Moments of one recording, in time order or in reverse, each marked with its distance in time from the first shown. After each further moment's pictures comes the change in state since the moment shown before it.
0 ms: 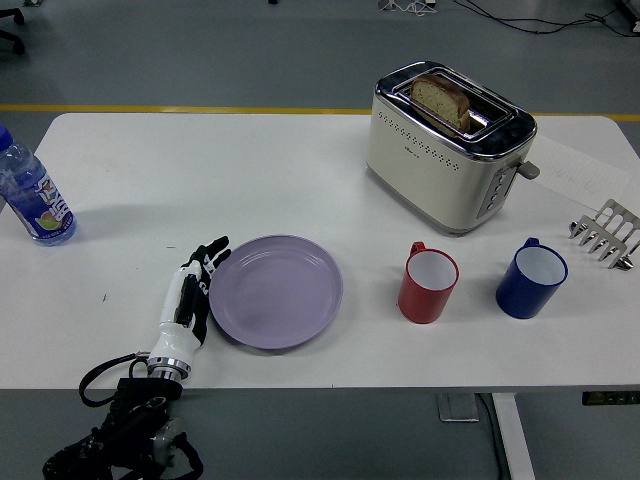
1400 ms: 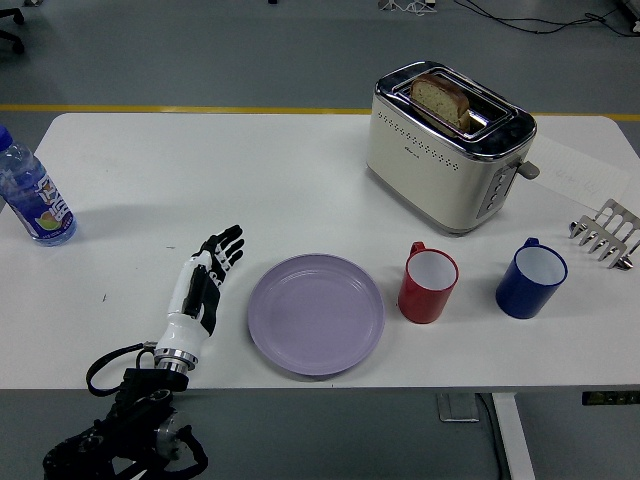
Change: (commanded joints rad) left arm 0.002 0.007 -0.055 -0.056 -0.004 0.019 0.000; right arm 0.005 0.001 -0.004 0.000 0.012 -0.001 0.005
